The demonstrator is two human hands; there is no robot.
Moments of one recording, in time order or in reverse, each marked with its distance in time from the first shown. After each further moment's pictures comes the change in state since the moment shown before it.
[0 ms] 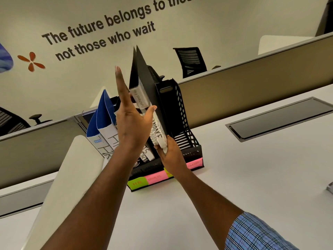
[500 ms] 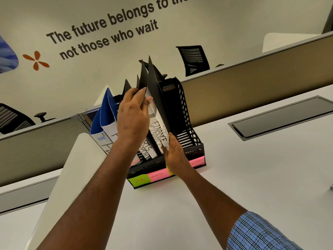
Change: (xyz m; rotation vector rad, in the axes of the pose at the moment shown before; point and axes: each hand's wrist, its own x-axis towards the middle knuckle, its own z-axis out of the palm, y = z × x) left_hand 0.009 -0.007 -0.005 0.260 -0.104 -0.007; right_hand -0.007 0.004 -0.003 -0.103 -0.067 -0.041
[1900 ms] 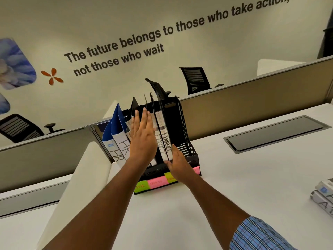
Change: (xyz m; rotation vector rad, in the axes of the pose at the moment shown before) left_hand -0.040 0.001 0.011 0.358 -0.143 0.066; right_hand -0.022 -0.017 -0.043 -0.108 -0.135 0.036
